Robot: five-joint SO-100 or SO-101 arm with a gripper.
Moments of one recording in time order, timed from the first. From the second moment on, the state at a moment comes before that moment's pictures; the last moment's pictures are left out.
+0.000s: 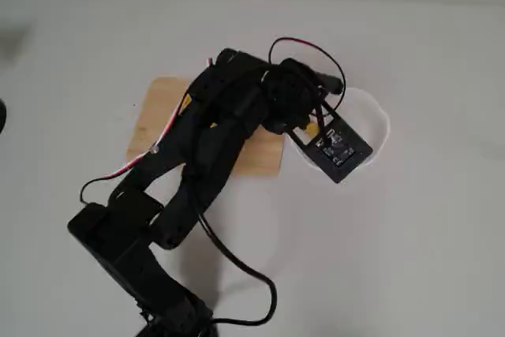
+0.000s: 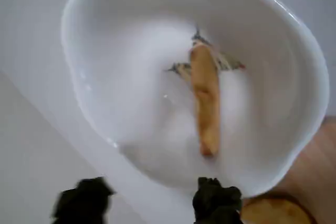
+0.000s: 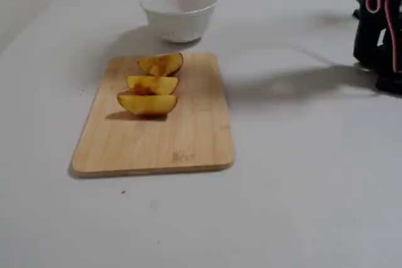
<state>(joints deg) 13.5 81.6 79.4 61.3 24.5</state>
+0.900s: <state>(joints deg) -5.2 144.7 113.5 62.7 2.0</state>
